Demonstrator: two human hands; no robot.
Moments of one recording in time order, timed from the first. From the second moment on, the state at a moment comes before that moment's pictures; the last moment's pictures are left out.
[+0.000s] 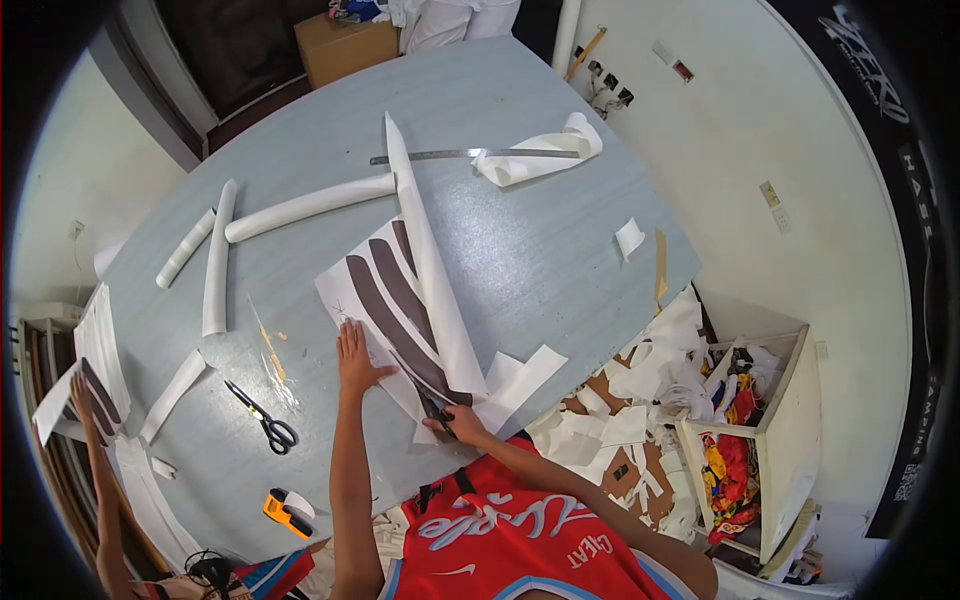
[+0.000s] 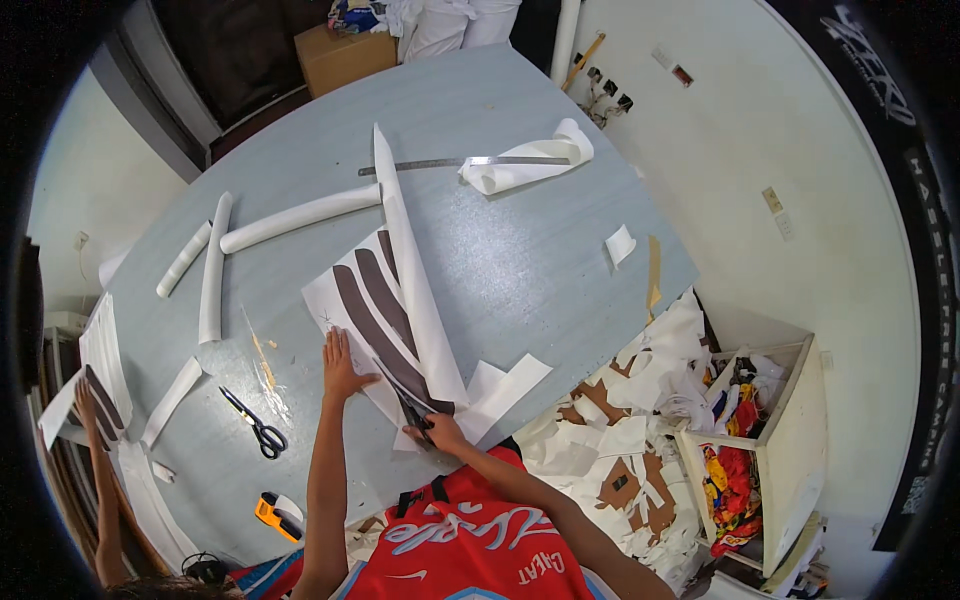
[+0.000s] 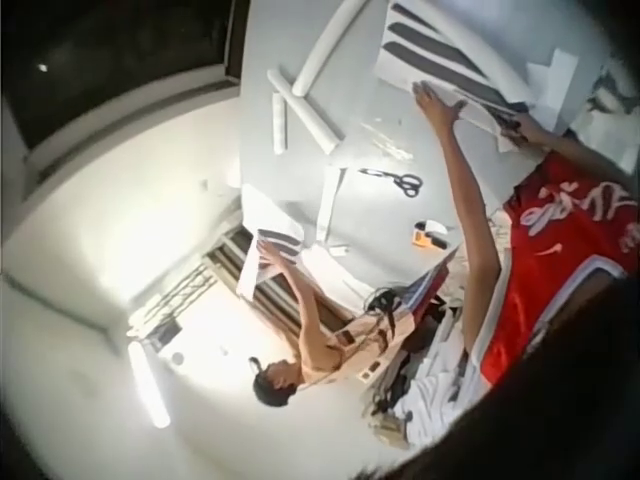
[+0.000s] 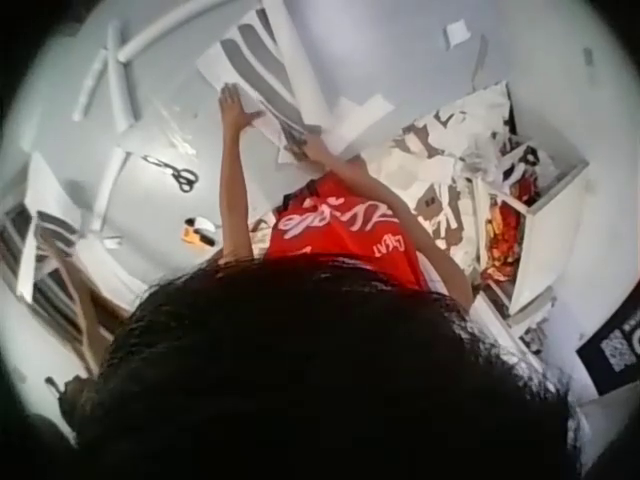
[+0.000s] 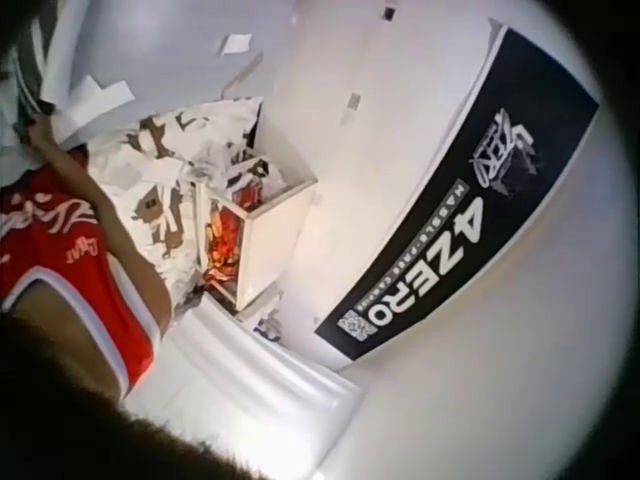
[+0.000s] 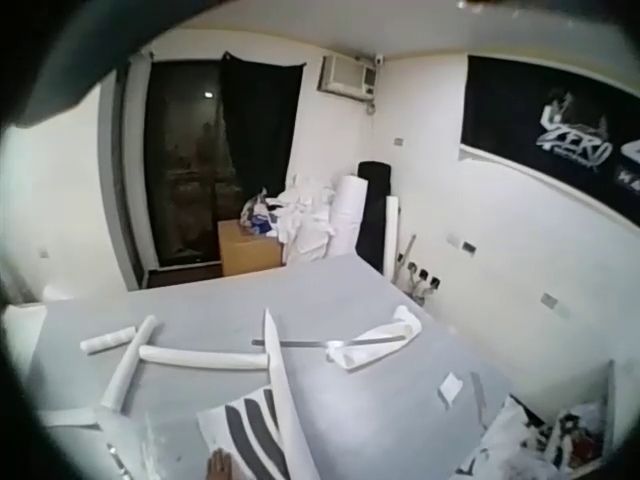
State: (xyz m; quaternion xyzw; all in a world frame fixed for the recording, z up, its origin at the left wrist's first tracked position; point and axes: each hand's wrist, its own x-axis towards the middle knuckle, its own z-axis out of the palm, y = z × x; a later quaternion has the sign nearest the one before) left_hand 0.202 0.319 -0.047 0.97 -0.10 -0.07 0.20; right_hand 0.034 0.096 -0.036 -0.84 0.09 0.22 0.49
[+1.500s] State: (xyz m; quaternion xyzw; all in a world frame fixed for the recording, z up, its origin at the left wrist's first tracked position) left_hand 0.141 0.373 -0.030 0.97 -0.07 -0.22 -0.02; right_hand 0.186 0.182 0.006 -0.82 0.06 0.15 0.55
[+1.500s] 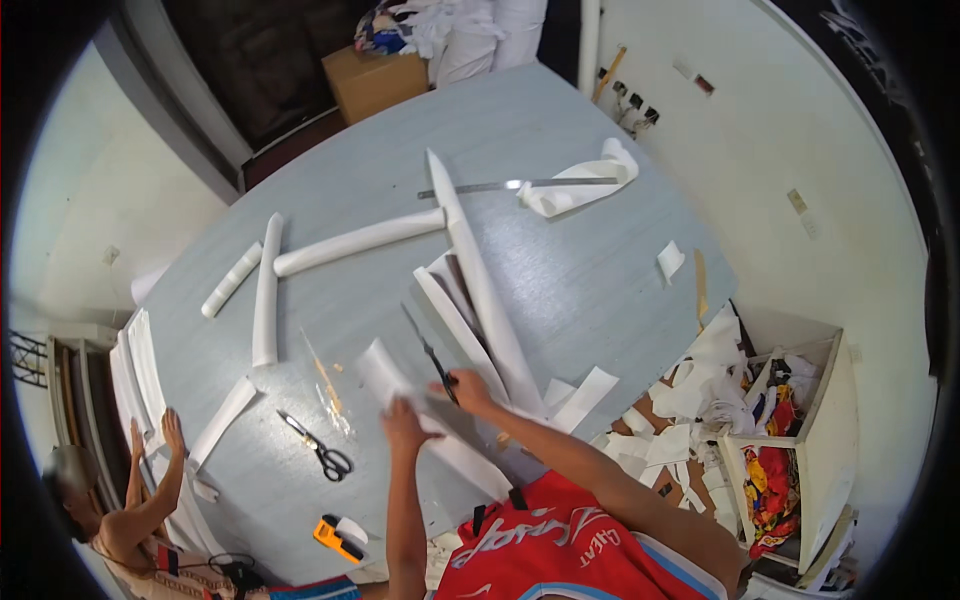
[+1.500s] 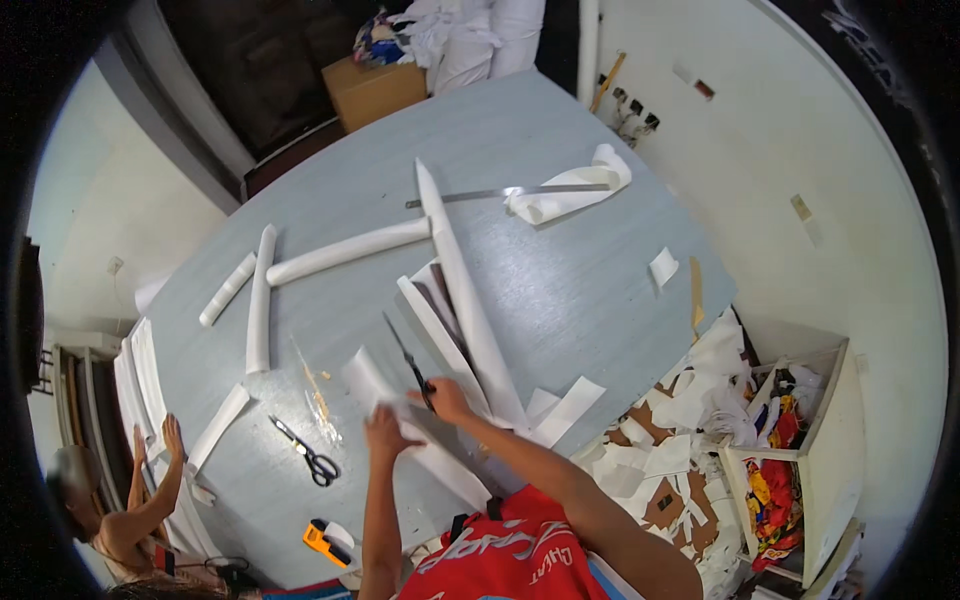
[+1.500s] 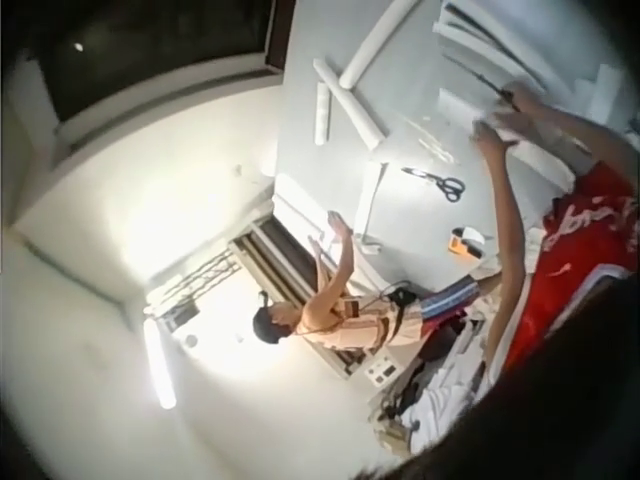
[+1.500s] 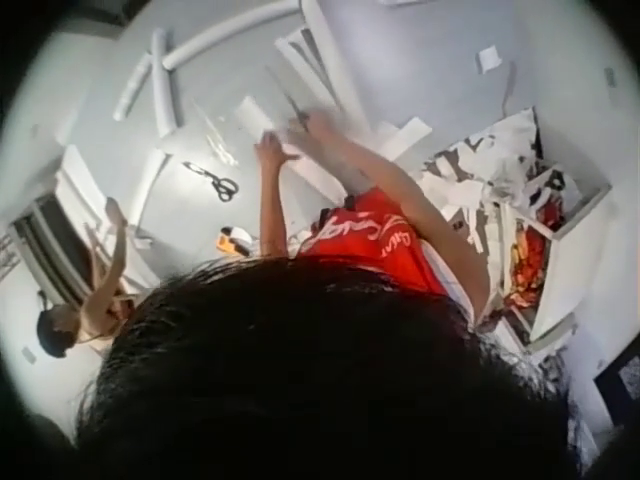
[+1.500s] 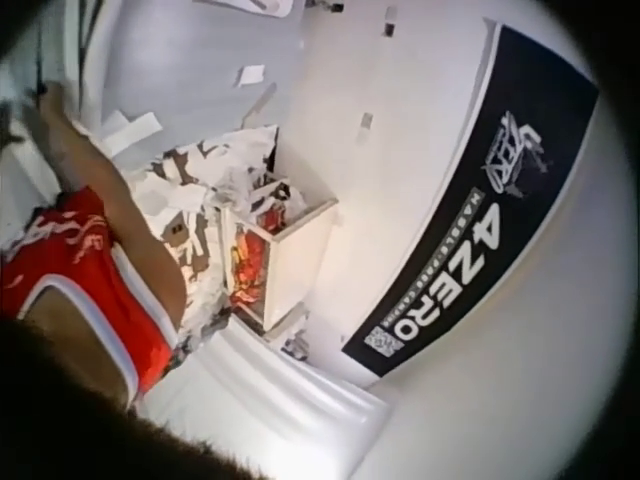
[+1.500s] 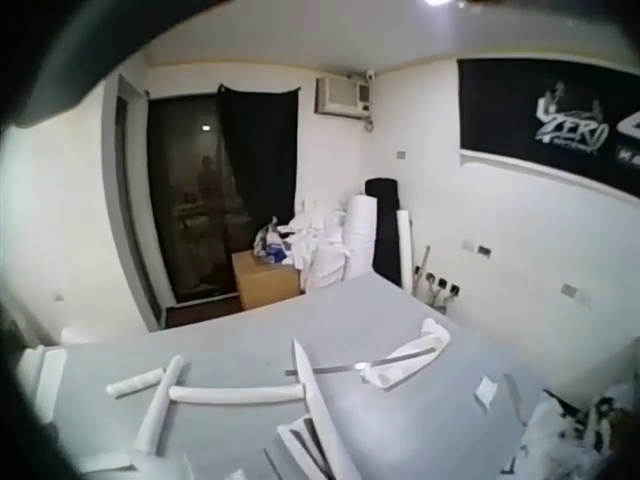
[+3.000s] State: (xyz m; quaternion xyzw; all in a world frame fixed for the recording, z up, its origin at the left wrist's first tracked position) left_hand 0.180 0.098 -0.040 0.95 -0.29 -0.10 0.08; right_hand 0.010 -0.019 -0.020 -0.83 0.33 -0.20 0.39
